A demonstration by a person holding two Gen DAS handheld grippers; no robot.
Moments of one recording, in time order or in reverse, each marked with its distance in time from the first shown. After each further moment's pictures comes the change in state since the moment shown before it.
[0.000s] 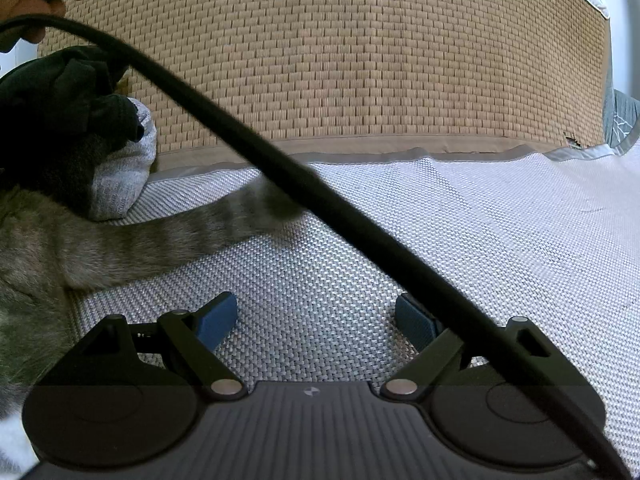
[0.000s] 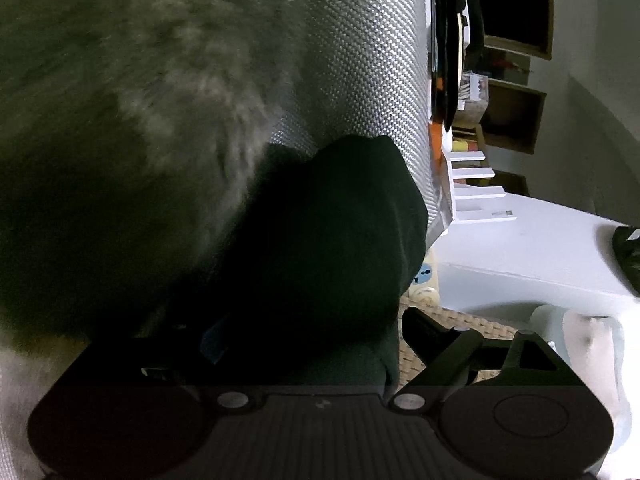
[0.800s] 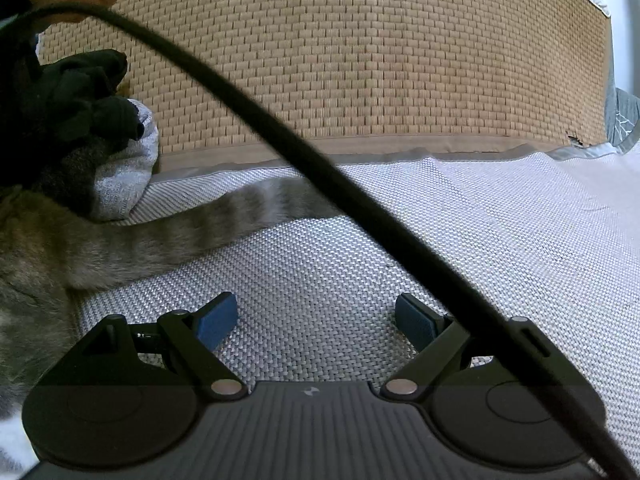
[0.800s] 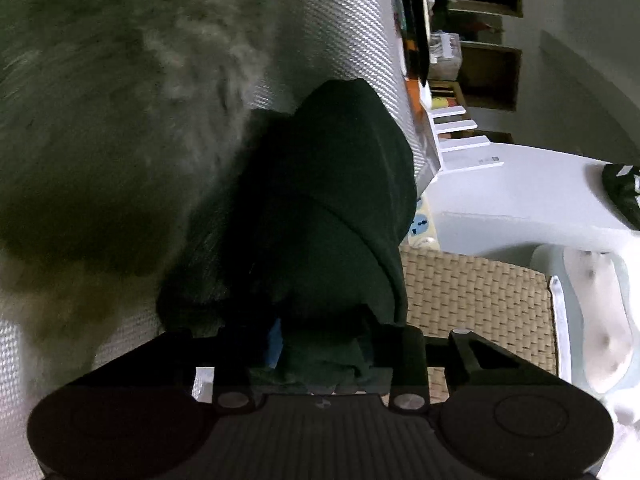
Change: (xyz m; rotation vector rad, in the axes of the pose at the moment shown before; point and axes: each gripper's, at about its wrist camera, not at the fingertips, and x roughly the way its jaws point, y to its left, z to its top) left arm -0.002 -0.001 0.000 0.006 -0.003 0.008; right arm 0.001 -0.004 -0.020 0.167 0.055 0.005
